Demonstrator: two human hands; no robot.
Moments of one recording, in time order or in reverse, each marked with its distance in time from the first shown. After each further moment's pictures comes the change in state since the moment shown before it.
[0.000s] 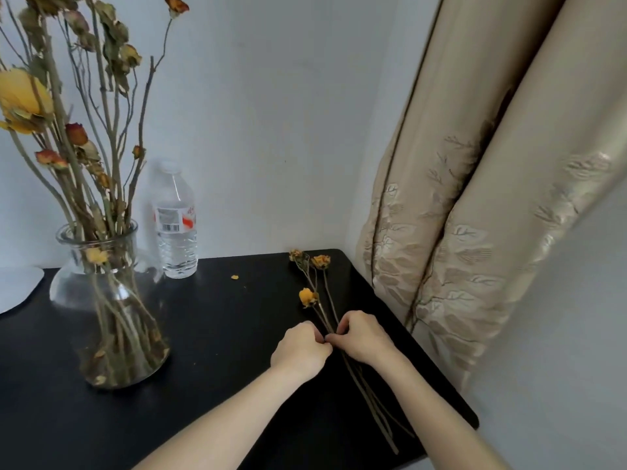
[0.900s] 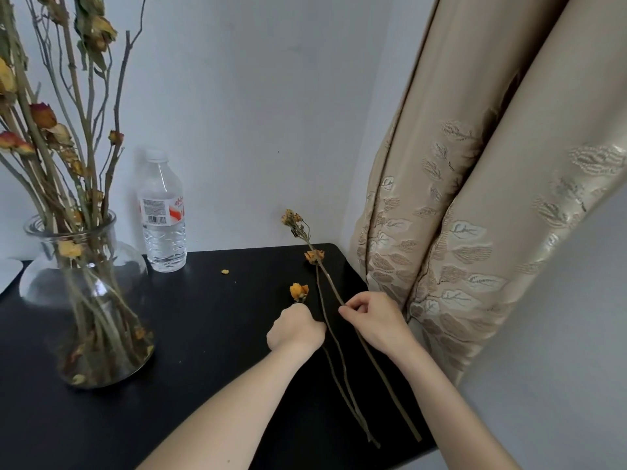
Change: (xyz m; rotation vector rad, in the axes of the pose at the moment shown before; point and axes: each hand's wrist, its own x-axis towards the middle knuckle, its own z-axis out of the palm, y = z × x) left_hand 0.033 0.020 0.006 0.111 0.103 -0.149; right_hand -0.009 0.013 -0.032 0.249 0.187 -0.134
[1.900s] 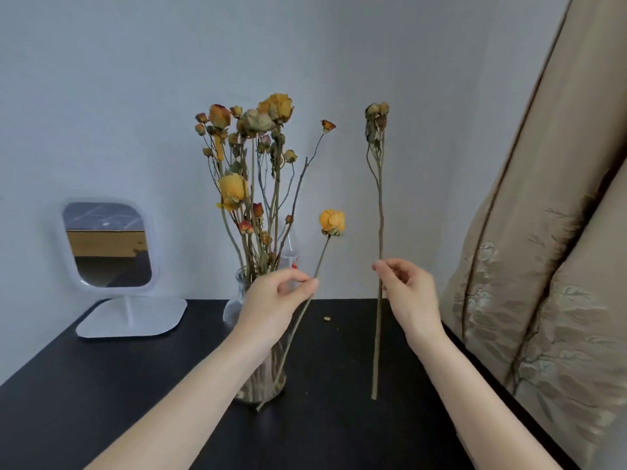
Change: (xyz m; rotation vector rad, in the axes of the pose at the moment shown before) left_hand -0.097 -0.081 -0.213 -0.506 0.398 0.436; right_hand -0.019 -0.166 0.018 0.588 0.276 -0.273
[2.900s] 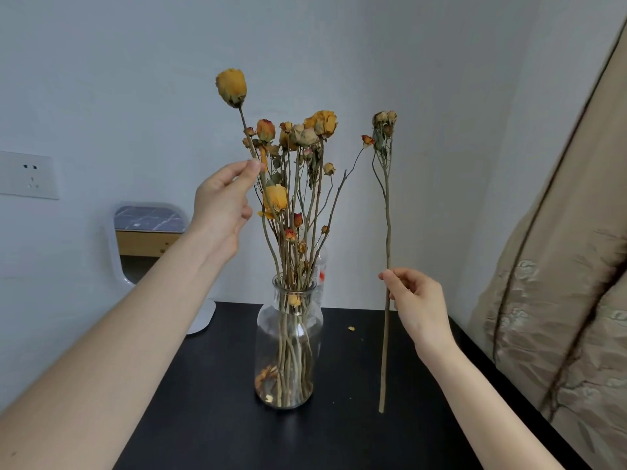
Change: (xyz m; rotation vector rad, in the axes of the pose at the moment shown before) left_hand 0.058 0.062 -0.110 -0.537 0.393 0.050; right_hand -0.010 -0.025 0.030 0.001 -0.062 -0.009
